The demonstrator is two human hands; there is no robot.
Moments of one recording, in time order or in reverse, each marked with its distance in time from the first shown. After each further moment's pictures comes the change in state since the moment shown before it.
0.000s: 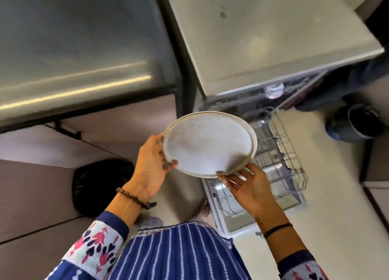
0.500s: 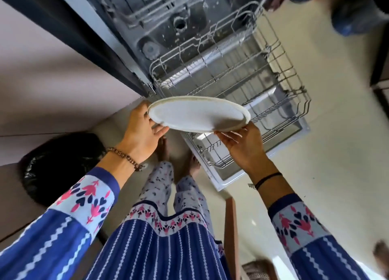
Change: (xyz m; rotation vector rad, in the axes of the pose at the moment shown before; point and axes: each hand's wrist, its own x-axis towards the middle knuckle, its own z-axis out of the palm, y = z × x) left_hand 0.164 -0.177 0.063 0.171 0.011 -0.324; right_hand 0.177 0.010 -0.152 0.265 0.272 -0.004
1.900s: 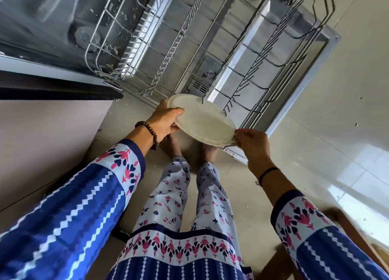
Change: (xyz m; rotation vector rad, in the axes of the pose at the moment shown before) left_hand 0.193 -0.111 0.034 0.883 -0.137 -0.172; right_hand 0.132 0.116 -0.120 -0.470 0.487 -0.121
